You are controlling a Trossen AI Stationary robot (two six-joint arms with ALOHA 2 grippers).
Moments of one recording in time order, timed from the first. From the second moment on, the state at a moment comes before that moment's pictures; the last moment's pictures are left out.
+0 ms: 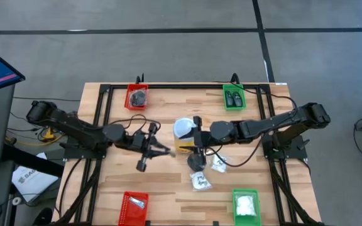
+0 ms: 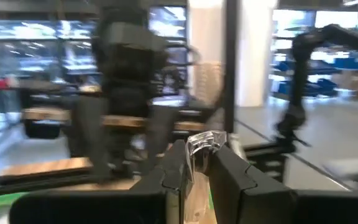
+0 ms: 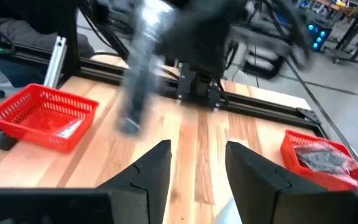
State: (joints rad) left arm -0.24 1.20 0.59 0.74 -0.05 0.04; right arm 0.20 1.49 1.11 0.06 0.16 -0.16
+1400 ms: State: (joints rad) left arm -0.69 1.25 0.59 0.08 0.12 -0.35; right arm 0.20 1.49 1.11 -0.03 0.16 -0.09
